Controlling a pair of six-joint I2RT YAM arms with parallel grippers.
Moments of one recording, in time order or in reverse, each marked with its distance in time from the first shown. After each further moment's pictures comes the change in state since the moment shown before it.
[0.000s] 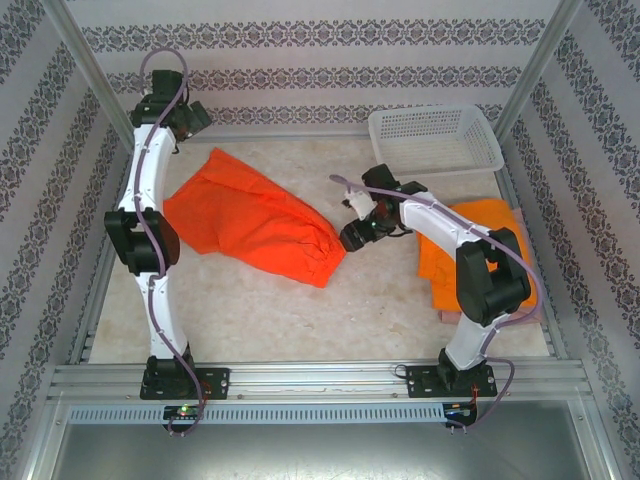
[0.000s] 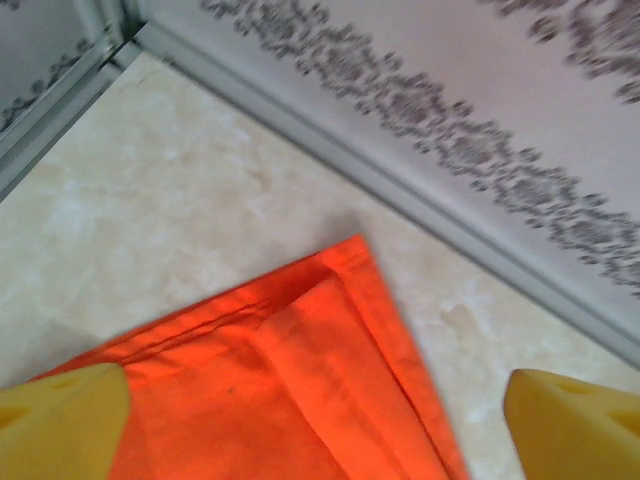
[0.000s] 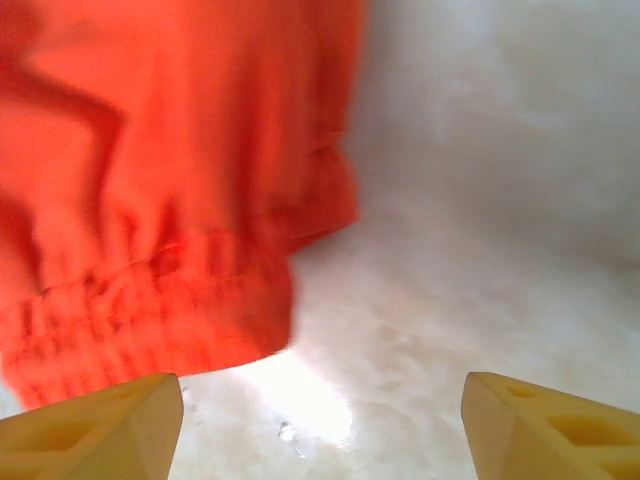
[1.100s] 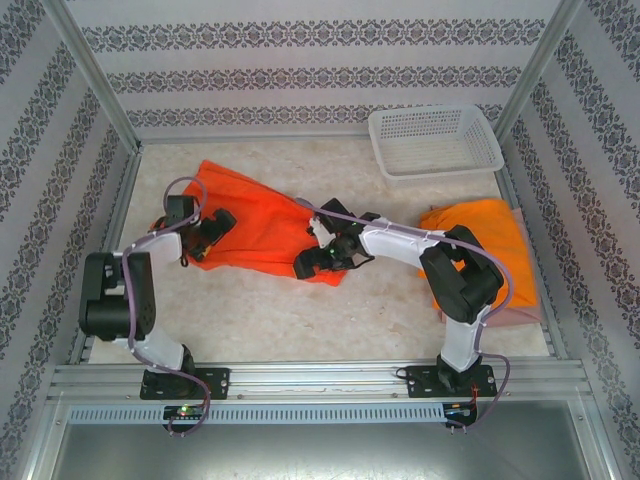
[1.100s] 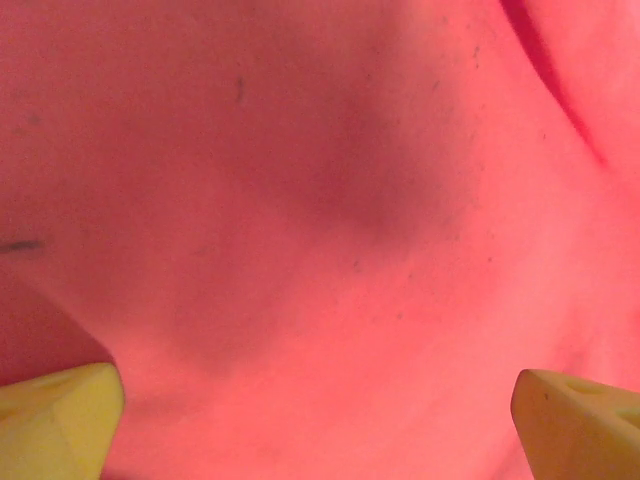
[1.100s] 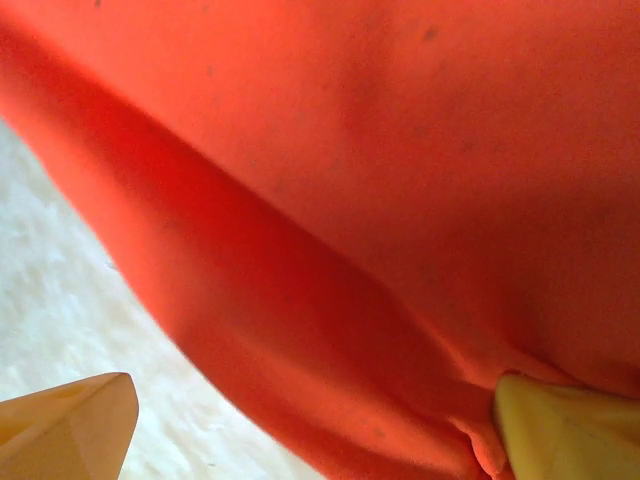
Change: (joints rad) left arm -0.010 -0.622 -1.618 0.846 0.413 -0.204; right arm 0.272 0.116 -0.093 0.212 -0.128 0.425
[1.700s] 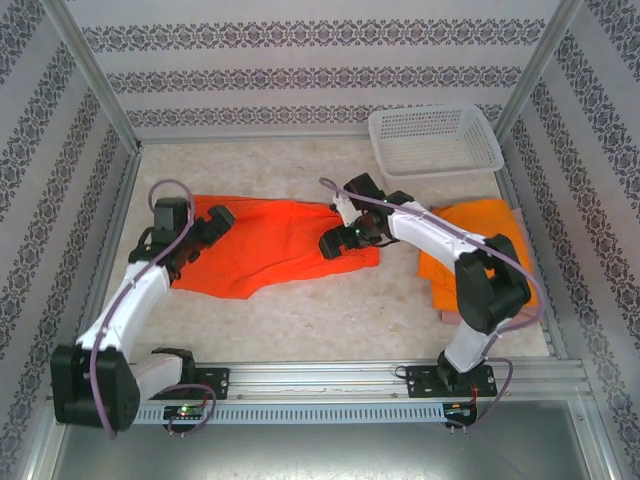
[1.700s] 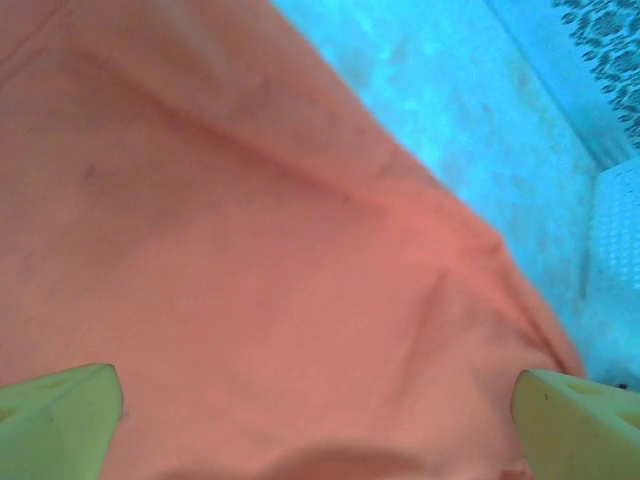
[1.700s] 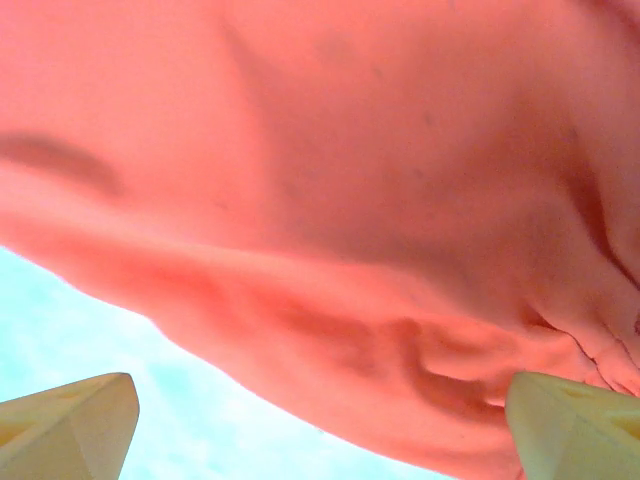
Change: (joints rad) left arm -0.099 -0.410 0.008 -0.224 -0.073 -0.045; right arm -0.132 -0.171 0.050 -0.148 0.089 -0.207
